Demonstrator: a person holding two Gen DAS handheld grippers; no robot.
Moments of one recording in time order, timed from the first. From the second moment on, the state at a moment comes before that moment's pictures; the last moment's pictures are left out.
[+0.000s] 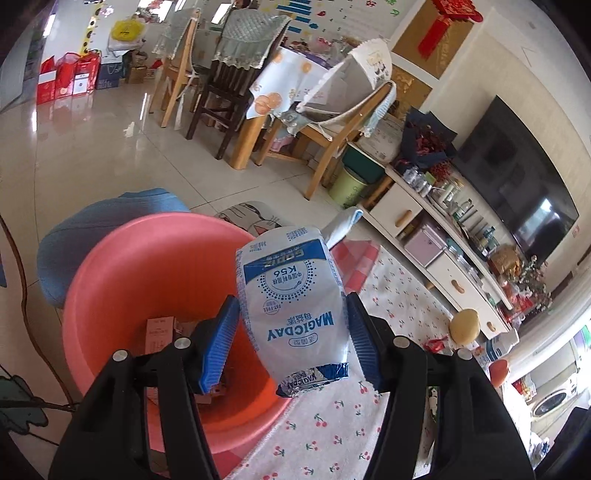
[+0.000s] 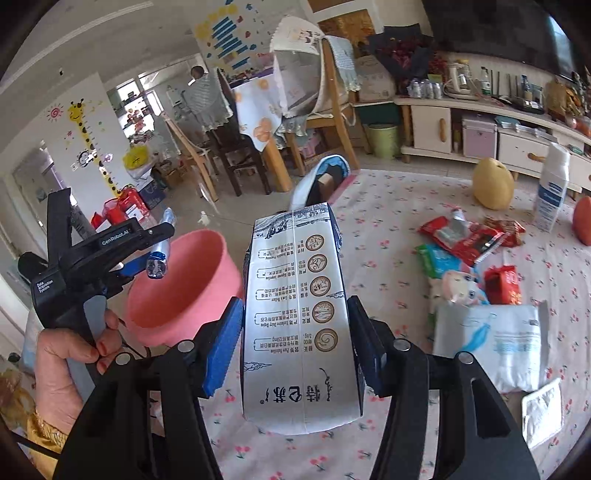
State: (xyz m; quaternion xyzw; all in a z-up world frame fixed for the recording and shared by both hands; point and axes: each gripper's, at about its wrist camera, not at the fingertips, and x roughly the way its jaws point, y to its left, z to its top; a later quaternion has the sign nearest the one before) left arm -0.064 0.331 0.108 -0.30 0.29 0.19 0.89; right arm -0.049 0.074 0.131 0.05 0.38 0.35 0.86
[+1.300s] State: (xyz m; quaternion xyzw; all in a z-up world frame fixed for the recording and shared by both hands) left arm -0.074 0.386 0.097 -0.31 0.30 0.28 0.86; right arm -0.037 0.201 0.097 -0.03 0.38 0.37 0.85
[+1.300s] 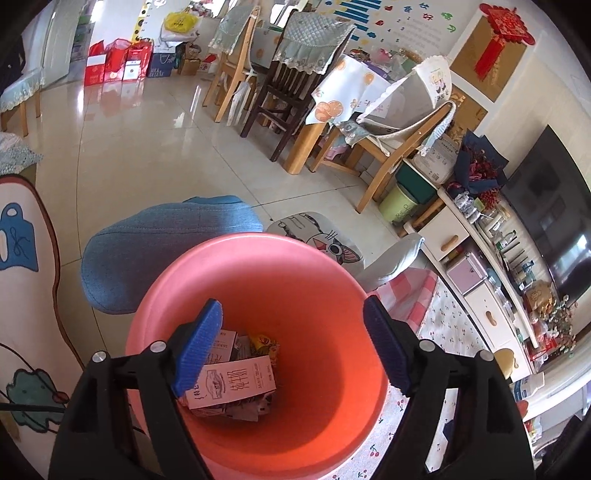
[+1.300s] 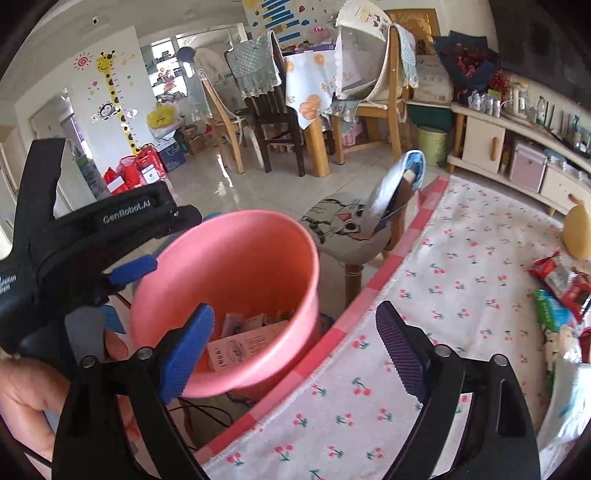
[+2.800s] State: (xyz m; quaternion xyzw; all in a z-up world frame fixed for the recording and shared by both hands) left arm -0.041 0.228 0.112 -0.10 0.30 0.12 0.94; right arm -0.101 -0.009 0.109 -0.07 0.32 0.24 0.91
